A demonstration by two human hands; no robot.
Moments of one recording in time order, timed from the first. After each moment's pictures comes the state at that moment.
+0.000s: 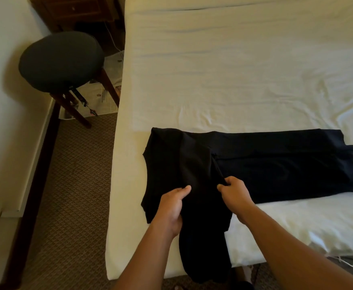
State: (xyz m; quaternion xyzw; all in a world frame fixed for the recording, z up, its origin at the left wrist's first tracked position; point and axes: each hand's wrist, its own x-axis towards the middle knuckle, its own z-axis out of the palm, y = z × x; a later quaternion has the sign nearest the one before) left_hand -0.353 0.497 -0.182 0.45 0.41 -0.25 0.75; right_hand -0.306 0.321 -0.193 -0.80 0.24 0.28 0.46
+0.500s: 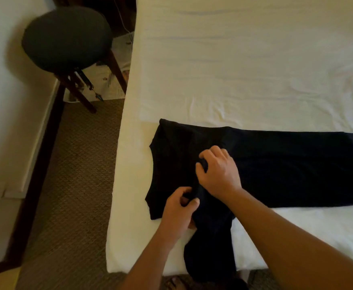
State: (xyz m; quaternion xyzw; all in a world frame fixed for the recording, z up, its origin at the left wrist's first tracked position) left_hand -0.375 0.503 -0.208 0.70 0.28 -0.20 0.63; right_hand -0.269 0.383 -0.198 -0.96 -0.15 0.02 0.22
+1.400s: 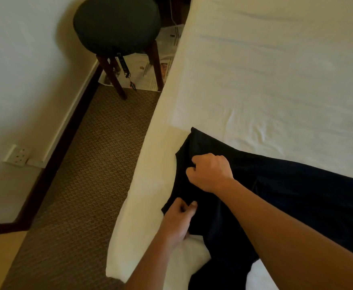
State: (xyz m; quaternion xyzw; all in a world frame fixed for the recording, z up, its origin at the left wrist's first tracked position) left_hand -0.354 0.545 -0.256 0.64 0.41 -0.22 0.61; right_hand -0.198 0.480 -0.204 -0.93 -0.27 0.24 0.07
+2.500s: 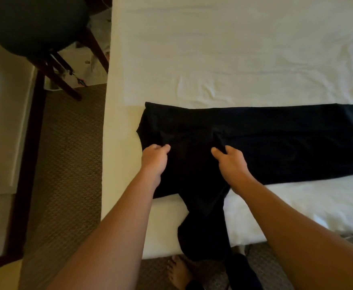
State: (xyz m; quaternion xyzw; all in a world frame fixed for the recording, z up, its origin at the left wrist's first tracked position) left_hand -0.286 0.539 -0.216 0.69 0.41 -0.16 0.57; right_hand -0.282 0.339 -0.202 -0.76 0.24 0.25 0.55
